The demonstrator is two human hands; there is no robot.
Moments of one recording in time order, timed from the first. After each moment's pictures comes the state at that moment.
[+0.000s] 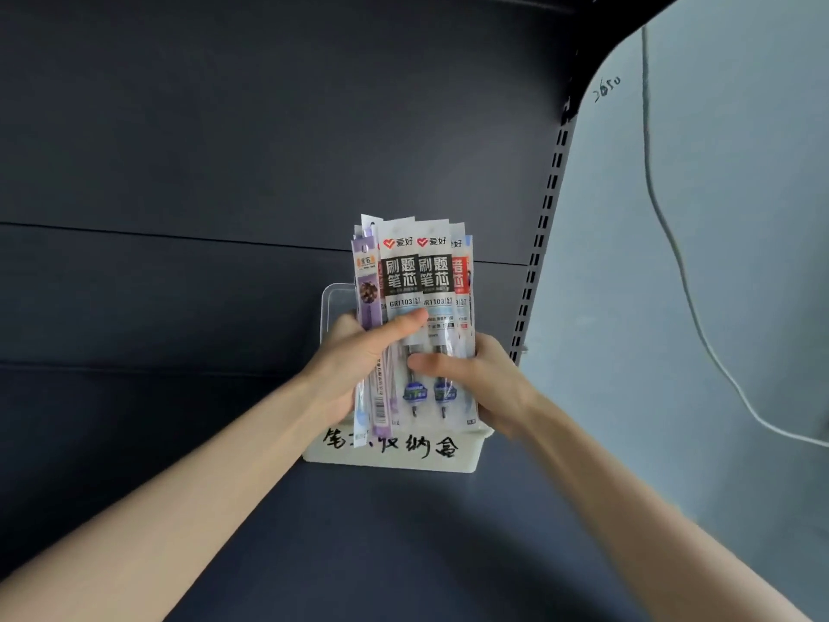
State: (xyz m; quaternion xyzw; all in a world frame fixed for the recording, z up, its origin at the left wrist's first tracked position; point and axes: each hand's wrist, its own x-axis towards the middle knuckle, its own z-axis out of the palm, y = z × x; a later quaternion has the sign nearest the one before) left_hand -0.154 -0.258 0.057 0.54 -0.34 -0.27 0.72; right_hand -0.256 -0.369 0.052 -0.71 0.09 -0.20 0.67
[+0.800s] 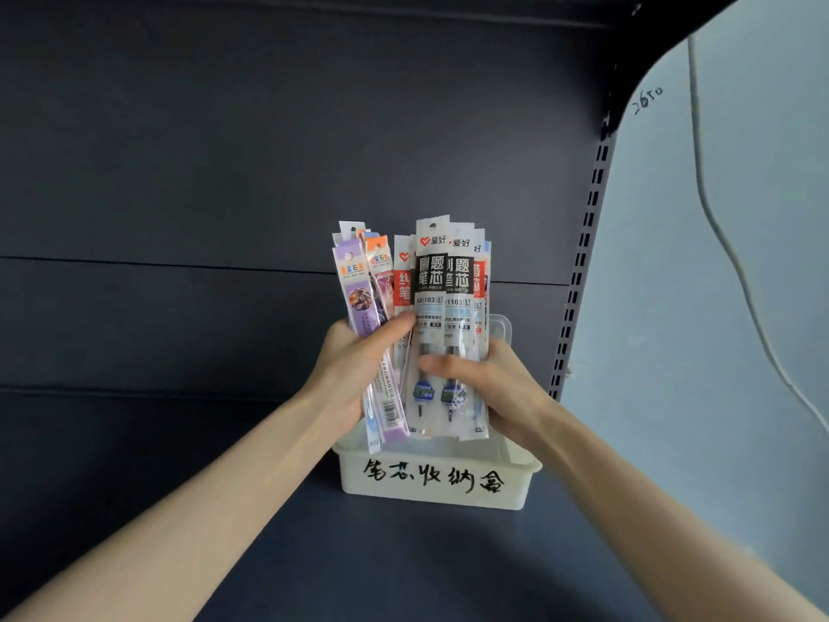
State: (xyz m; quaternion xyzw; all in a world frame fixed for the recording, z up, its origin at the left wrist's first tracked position) left_hand -0.126 -0.247 0.065 0.55 -0.28 -0.19 0.77; right_hand -0.221 -0.368 0.057 -0.69 0.03 -0.21 0.70
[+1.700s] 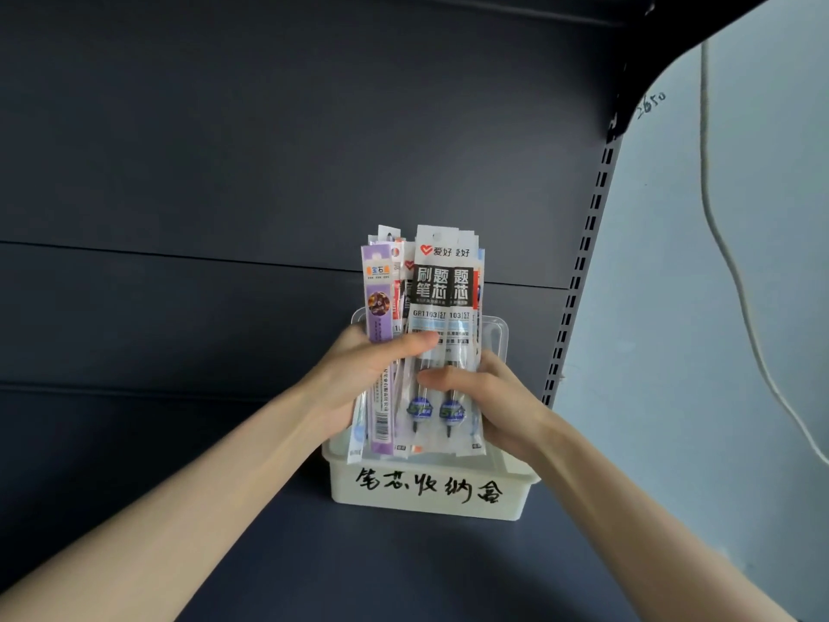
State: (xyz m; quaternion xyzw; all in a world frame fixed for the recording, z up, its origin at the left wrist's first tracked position) left_hand -0.118 -0.247 0.064 0.55 -0.37 -0.27 0.70; right_hand -0.219 -0.366 0.052 -0.70 0.00 -0.15 0.70
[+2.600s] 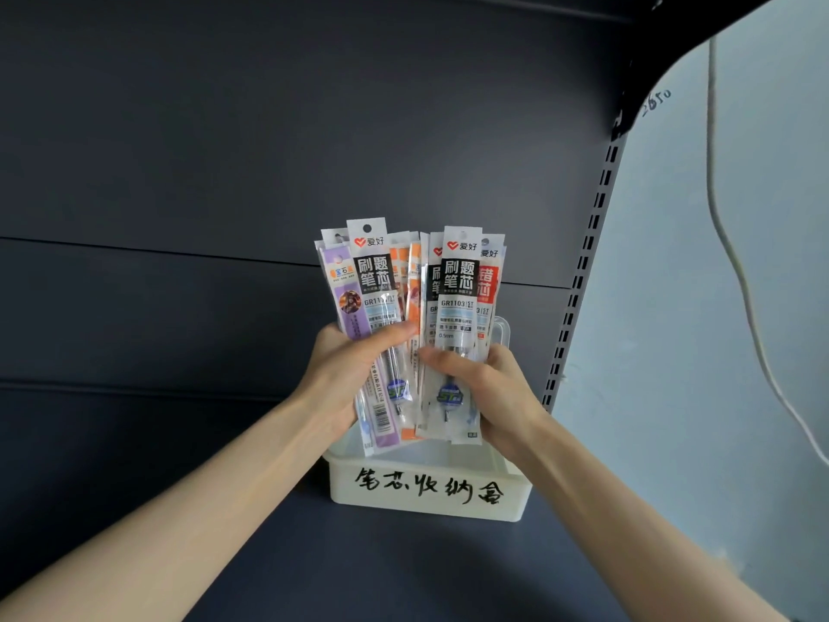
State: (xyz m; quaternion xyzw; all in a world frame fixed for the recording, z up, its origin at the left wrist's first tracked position) left_hand -0.112 -0.250 0.056 0.53 -0.27 -0.20 0.78; right_hand -0.211 -0.361 0.052 -0.64 0.06 -0.25 0.73
